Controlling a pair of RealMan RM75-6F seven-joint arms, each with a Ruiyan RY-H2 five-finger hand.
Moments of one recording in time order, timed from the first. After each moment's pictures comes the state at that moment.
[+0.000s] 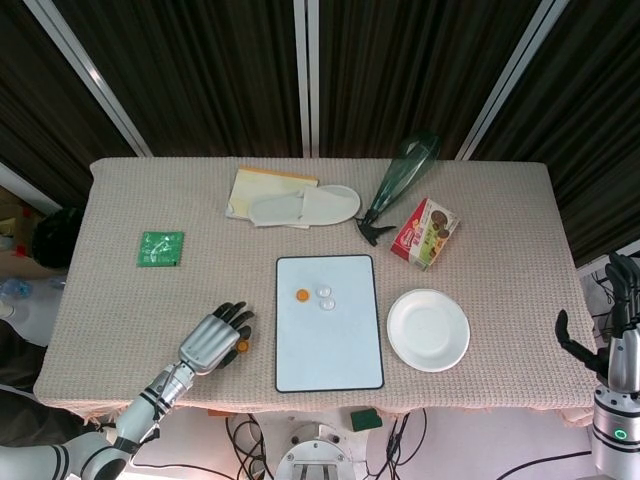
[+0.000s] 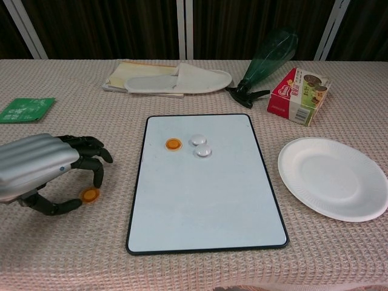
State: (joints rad) left arm -0.47 -1.55 0.09 -1.49 1.54 1.11 0.39; right arm 0.12 -1.40 0.17 -1.23 -1.67 1.95 0.59
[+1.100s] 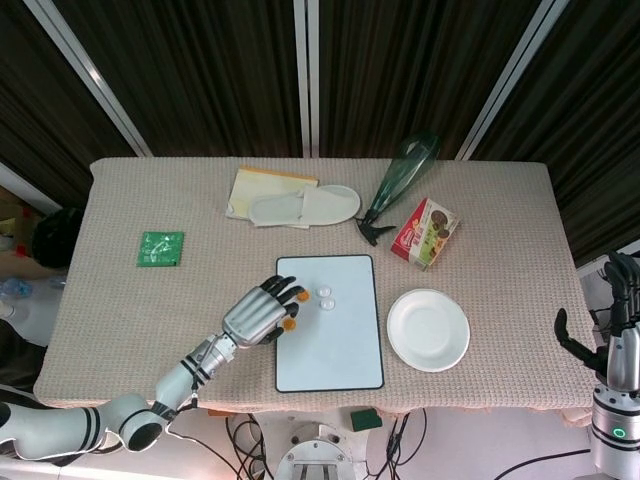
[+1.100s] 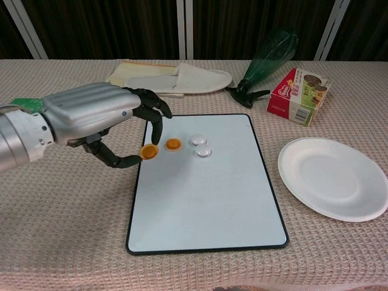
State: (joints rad) left arm -0.65 -1.59 -0.09 -1.59 1.48 0.97 0.40; right arm 0.12 -1.40 0.18 -1.24 -1.67 1.95 0.57
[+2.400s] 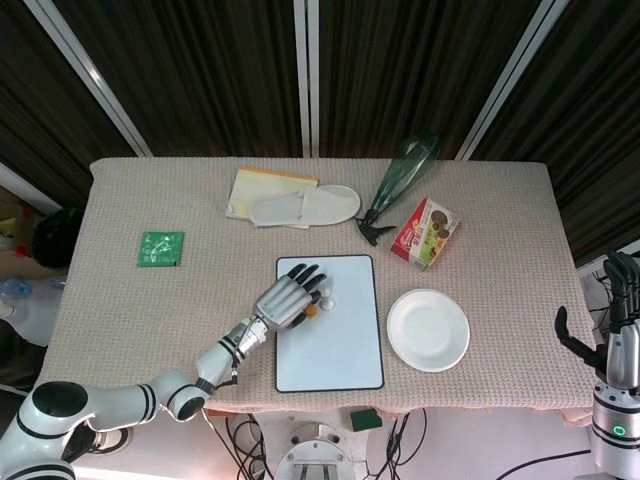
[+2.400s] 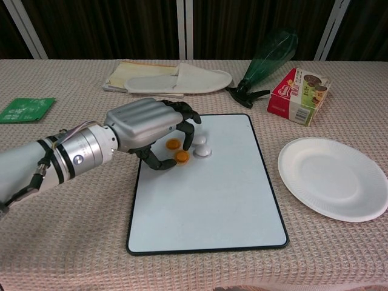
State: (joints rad) left arm -0.80 -1.84 -0.11 -1.21 1.43 0.92 0.36; right arm 0.12 -1.40 0.18 -1.22 -1.66 1.93 0.58
